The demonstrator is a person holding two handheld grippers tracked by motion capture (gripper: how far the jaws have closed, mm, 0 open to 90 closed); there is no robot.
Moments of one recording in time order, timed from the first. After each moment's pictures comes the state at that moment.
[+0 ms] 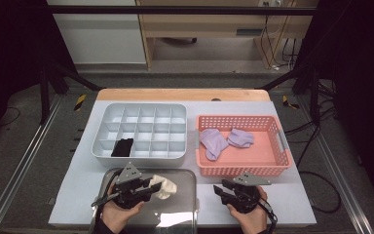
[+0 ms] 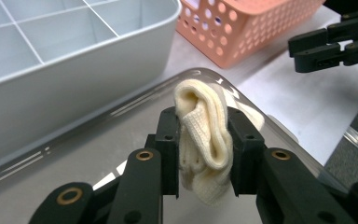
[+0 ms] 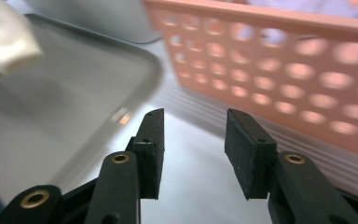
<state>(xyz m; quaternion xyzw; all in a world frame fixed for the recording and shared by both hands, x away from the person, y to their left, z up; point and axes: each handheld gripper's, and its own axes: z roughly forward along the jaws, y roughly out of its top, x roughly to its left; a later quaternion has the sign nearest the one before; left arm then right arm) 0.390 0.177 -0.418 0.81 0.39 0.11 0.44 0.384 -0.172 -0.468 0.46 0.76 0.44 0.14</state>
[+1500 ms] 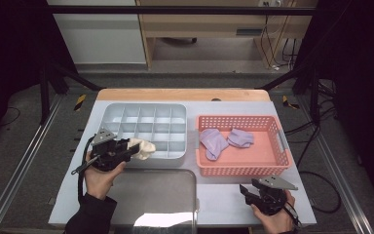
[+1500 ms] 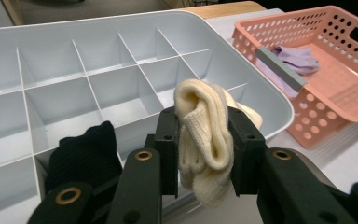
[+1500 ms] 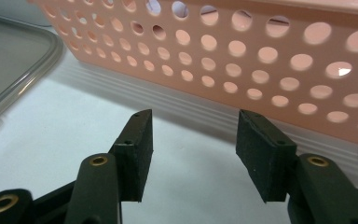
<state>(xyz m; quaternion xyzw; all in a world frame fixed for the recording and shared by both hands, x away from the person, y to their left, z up) 0.458 0.226 -0.374 0.75 0.45 0.18 0.45 0.377 -0.234 -0.473 0.51 0.74 0.39 0.21</state>
